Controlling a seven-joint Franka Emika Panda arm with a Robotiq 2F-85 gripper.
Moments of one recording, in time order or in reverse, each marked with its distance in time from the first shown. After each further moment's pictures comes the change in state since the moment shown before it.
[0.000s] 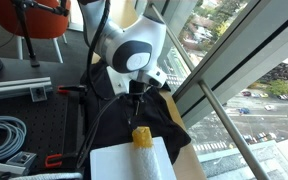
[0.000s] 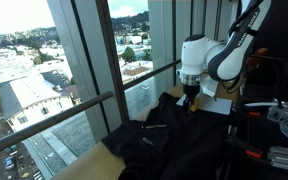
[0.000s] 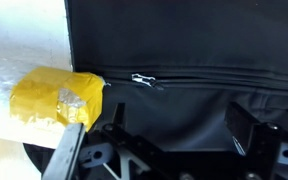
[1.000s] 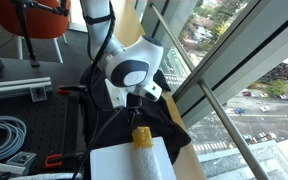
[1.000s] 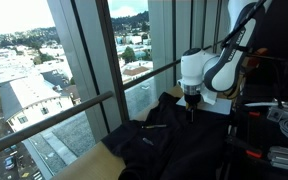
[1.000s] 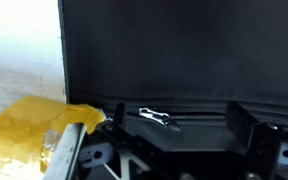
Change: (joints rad) arm 0.010 0.123 -0.032 0.051 0.063 0.000 -0.081
